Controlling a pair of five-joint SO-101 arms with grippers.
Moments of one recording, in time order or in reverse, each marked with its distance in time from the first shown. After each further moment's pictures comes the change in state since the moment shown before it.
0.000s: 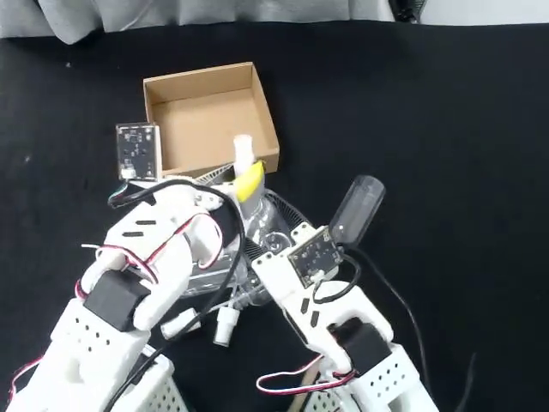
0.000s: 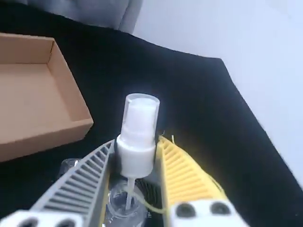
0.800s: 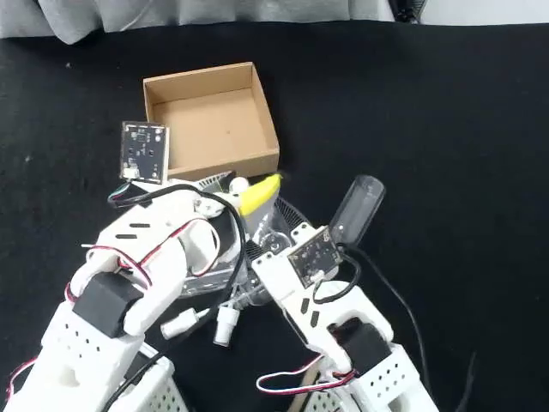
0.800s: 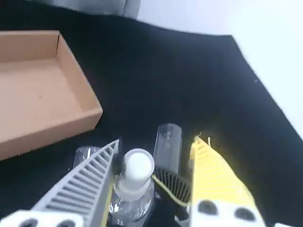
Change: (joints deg) left arm 0.3 0.0 -5.0 9.1 -5.5; right arm 0.0 0.0 0.0 0.0 0.0
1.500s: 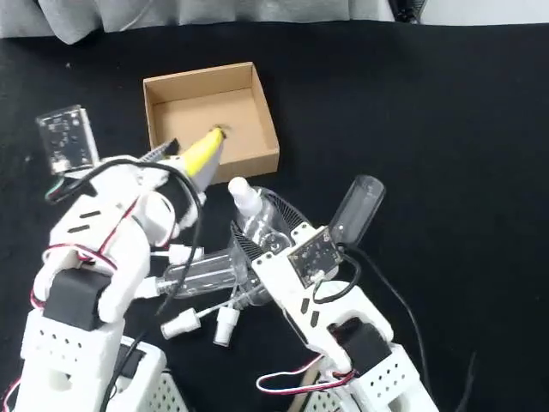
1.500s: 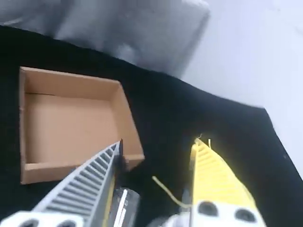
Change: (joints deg) left arm -15.4 -0.1 -4.6 0.0 3.4; right arm 0.0 0.0 0.0 0.0 0.0
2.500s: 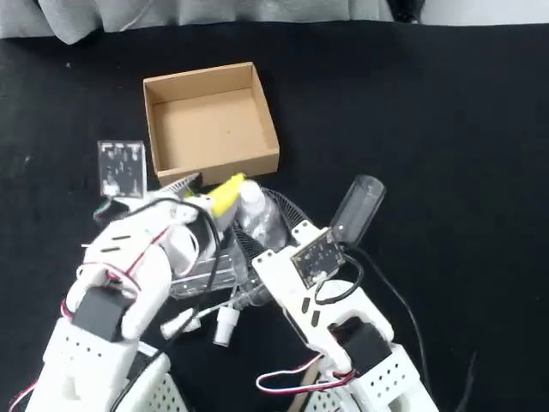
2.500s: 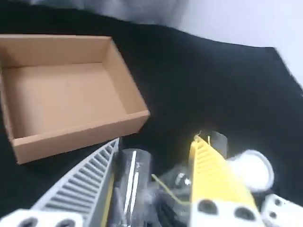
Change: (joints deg) left arm 7.2 -9.6 20.1 -6.6 -8.1; right arm 0.1 0.0 0.0 -2.1 0.0
